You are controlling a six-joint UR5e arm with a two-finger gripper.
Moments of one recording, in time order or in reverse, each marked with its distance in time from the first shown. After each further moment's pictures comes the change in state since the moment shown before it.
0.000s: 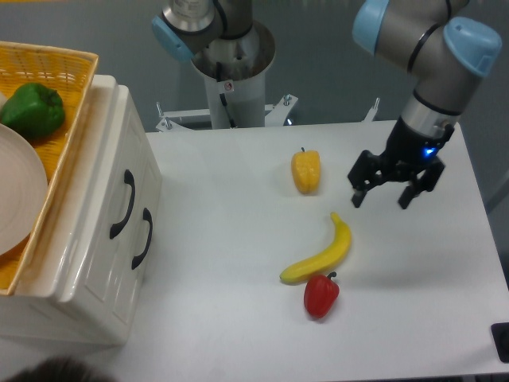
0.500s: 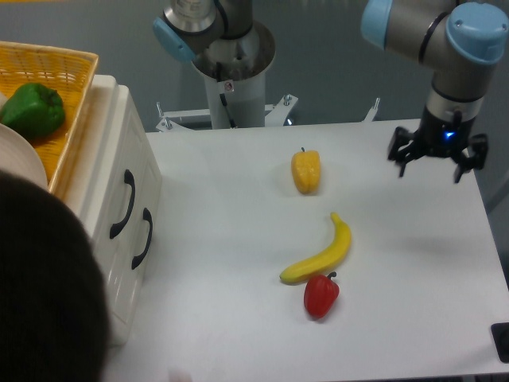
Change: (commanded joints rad) arm 0.116 -0.015 0.032 -0.008 0.431 0.615
